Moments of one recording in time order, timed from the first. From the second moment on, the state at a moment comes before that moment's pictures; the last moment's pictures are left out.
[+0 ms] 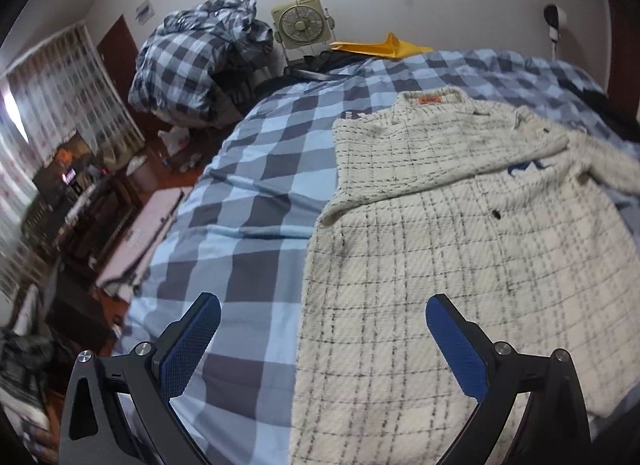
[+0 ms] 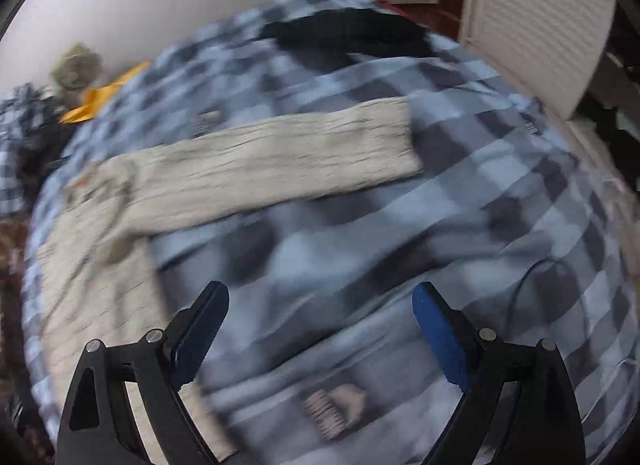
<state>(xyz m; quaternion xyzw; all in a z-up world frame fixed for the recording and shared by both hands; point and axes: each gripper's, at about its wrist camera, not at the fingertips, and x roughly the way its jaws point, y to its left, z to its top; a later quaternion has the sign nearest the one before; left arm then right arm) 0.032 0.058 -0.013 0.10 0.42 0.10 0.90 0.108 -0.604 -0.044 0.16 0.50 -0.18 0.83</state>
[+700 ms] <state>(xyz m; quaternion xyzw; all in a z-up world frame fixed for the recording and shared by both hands) 0.071 0.040 -0.033 0.12 0.46 0.08 0.88 0.219 -0.672 -0.133 0.14 0.53 -0.28 0.79</state>
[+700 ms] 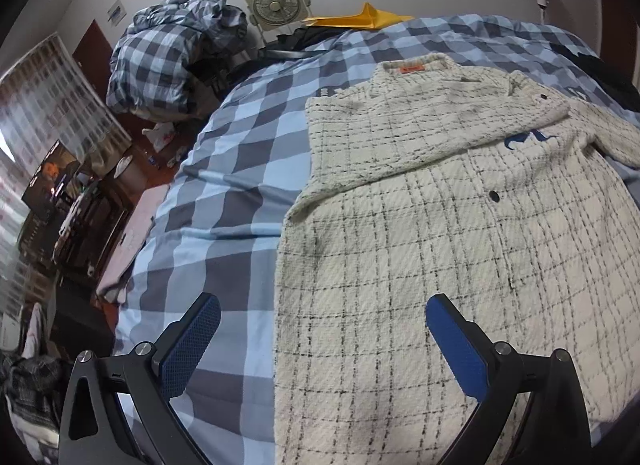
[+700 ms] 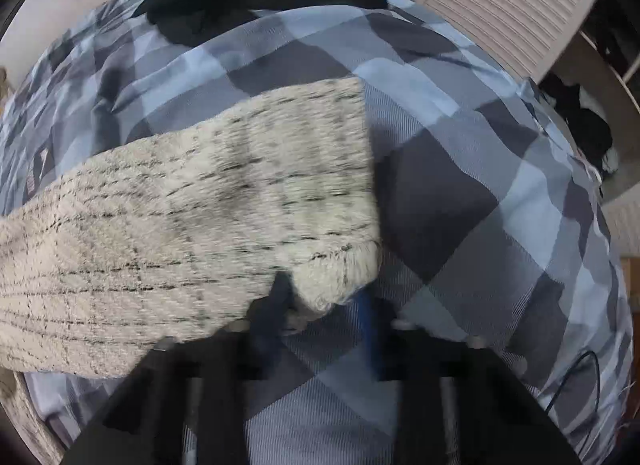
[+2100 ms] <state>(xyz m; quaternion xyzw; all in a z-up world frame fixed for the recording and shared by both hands) 0.028 0.143 0.016 -0.11 0.41 0.09 0.90 0.256 -0.069 0.100 0.02 0.43 0.32 0.84</state>
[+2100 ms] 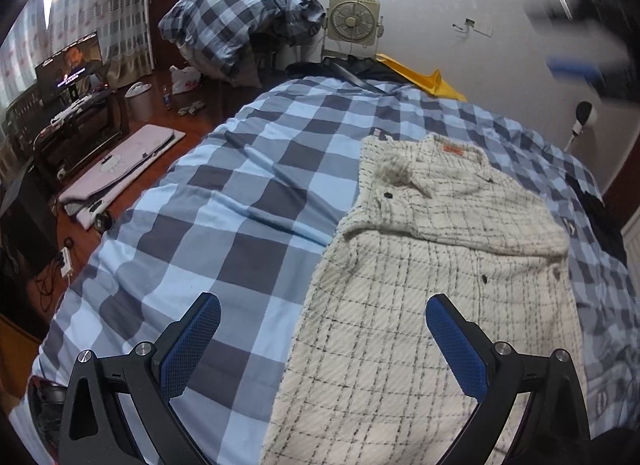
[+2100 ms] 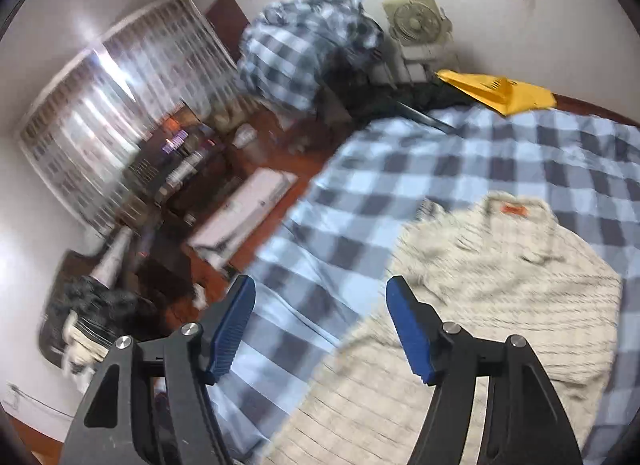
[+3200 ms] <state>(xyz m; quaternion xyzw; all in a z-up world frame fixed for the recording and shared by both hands) 0.067 0.099 -0.022 0.00 0.47 0.08 0.88 0.323 -0.392 -0.130 0.13 0.54 0.01 0.83</state>
